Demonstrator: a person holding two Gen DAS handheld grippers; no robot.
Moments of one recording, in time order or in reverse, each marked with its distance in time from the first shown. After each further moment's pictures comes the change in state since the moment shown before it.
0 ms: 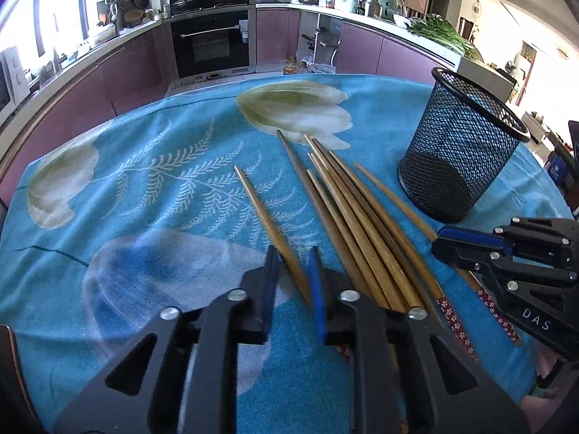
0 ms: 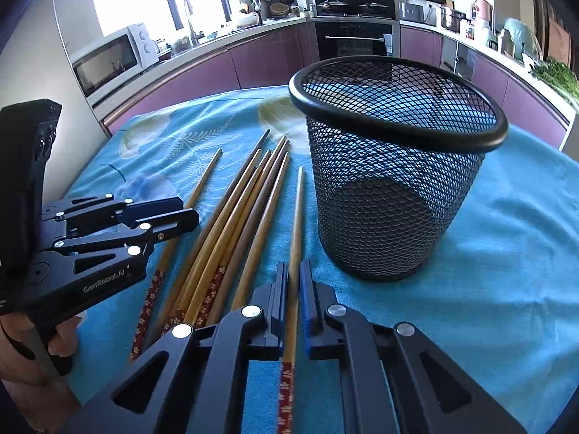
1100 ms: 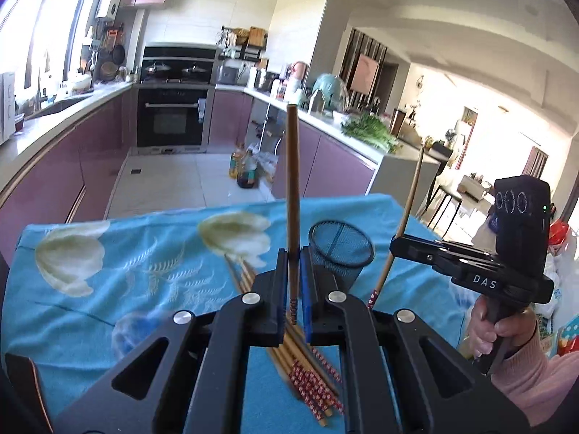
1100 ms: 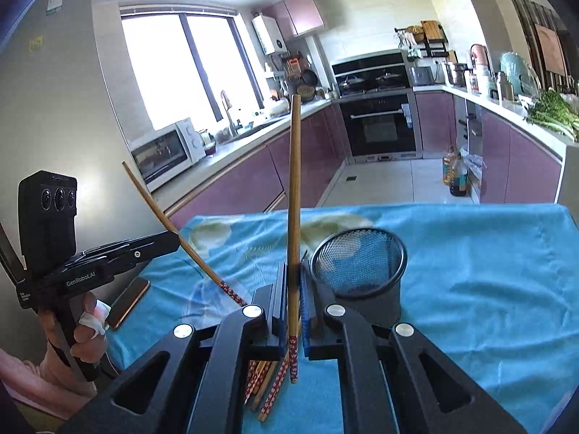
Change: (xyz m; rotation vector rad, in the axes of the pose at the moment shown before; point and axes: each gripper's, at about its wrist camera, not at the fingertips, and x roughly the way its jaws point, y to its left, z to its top) left arm -0.179 -0.004 0.031 -0.008 -0.370 -0.262; right arm -0.132 -0.026 0.037 0.018 -0.364 0.178
